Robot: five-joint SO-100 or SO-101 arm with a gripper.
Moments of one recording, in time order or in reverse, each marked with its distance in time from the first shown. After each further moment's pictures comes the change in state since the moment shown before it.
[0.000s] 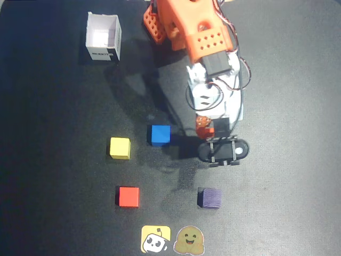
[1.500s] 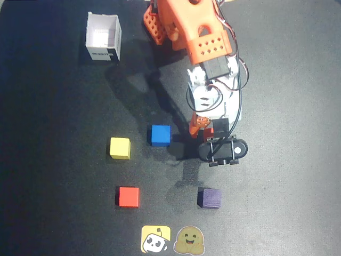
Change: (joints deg) arm -0.2 -0.4 8.0 -8.2 0.6
